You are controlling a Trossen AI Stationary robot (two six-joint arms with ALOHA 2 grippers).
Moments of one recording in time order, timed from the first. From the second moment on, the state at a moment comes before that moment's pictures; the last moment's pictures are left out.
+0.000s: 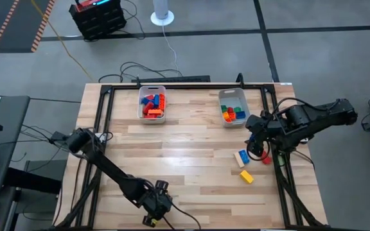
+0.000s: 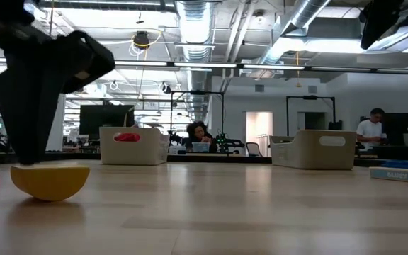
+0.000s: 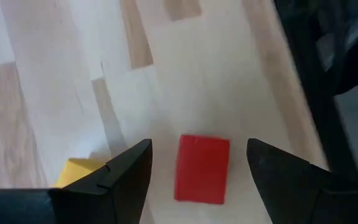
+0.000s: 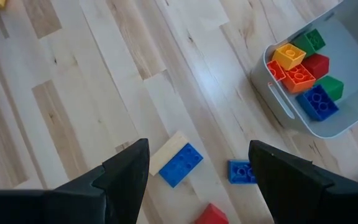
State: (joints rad) left arm -0.68 1.91 1.27 -0.40 -0.12 -0.38; right arm 0.27 1.05 1.21 -1.33 0.26 0.67
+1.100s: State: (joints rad) left arm -0.66 1.95 1.27 -0.48 -0.14 -0.46; right arm 0.27 1.05 1.21 -1.33 0.26 0.65
